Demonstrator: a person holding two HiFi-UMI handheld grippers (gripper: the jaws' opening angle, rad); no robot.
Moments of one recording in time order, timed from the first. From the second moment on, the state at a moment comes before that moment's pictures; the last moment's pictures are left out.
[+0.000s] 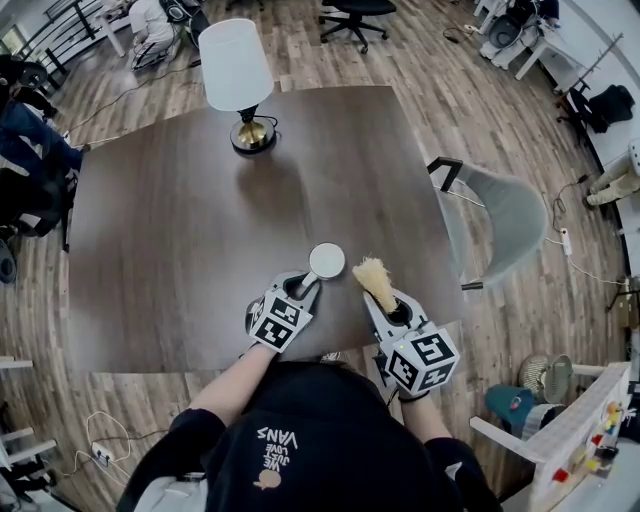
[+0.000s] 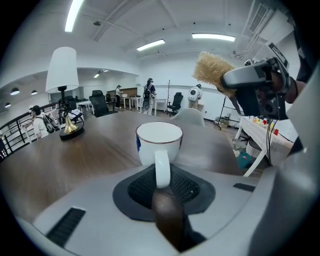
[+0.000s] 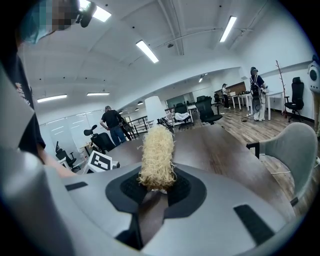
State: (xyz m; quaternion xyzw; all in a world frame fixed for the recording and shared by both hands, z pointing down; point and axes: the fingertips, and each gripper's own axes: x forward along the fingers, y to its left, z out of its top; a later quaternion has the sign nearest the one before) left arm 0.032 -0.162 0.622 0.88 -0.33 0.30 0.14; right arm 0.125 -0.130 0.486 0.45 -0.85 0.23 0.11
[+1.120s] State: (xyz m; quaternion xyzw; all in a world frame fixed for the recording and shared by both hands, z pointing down) left arm 0.029 -0.143 0.605 0.89 -0.25 0.37 -0.02; right arm 0.109 -0.123 0.527 0.41 -0.86 0.21 0.22
